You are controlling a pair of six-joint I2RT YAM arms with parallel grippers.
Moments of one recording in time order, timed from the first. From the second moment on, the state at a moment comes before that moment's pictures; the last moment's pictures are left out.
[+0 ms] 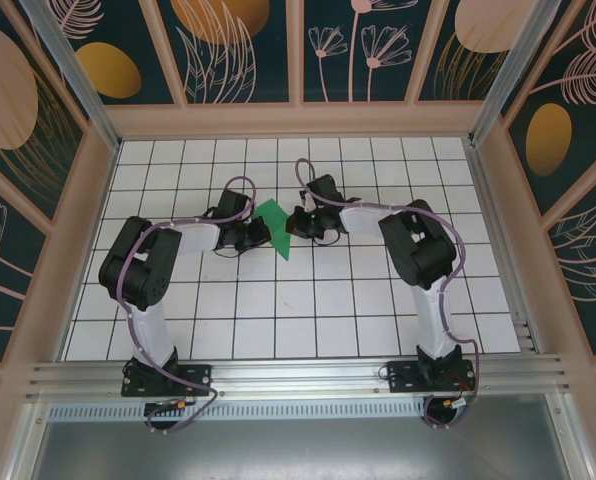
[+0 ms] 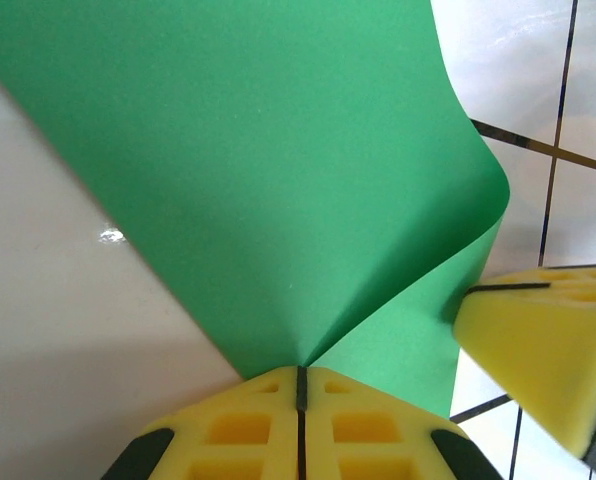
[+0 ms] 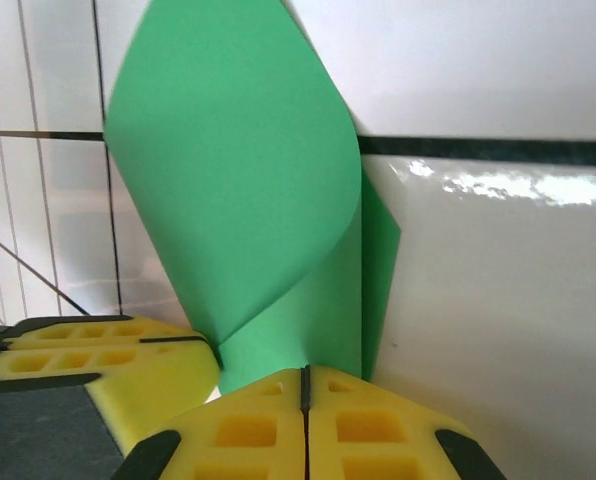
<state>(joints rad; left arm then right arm) -0.39 1.90 0.98 -0.04 0.35 -0.72 0.58 2.12 1.34 -0.12 -0.49 0.72</state>
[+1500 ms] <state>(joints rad) -0.39 1.90 1.00 -0.08 0.32 -0.69 0.56 2.16 1.46 -0.22 -0.43 0.64</state>
